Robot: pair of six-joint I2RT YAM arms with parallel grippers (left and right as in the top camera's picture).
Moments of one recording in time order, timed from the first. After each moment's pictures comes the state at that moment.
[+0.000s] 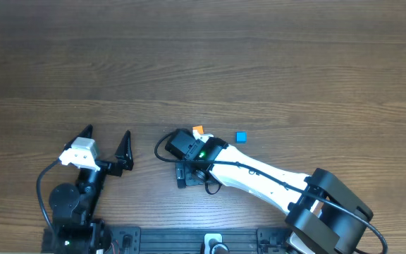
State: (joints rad) left arm 0.01 0.01 0.01 -0.06 0.21 -0.18; right arm 0.95 1.68 0.99 -0.79 -0.02 0.84
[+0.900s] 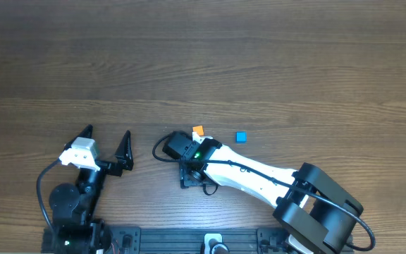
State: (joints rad) left arm 0.01 0.01 0.01 -0.06 0.21 -0.18; right arm 0.96 1.73 0.99 -0.77 -0.01 0.88
